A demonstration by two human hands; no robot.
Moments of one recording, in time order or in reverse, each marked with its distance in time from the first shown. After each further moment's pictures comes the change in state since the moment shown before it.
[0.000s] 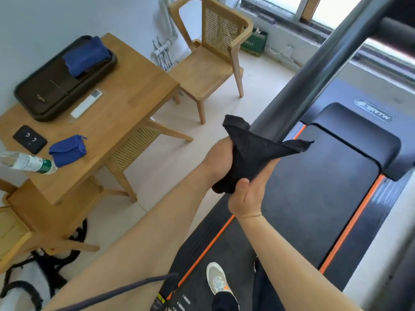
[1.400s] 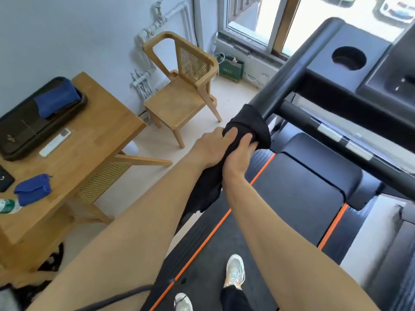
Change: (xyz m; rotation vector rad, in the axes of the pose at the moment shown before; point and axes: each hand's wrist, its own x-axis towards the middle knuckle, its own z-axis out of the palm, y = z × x) left_hand 0.145 0.159 0.134 0.729 0.079 0.111; right_hand 0.277 -0.003 -0.088 0.460 0.234 0.799
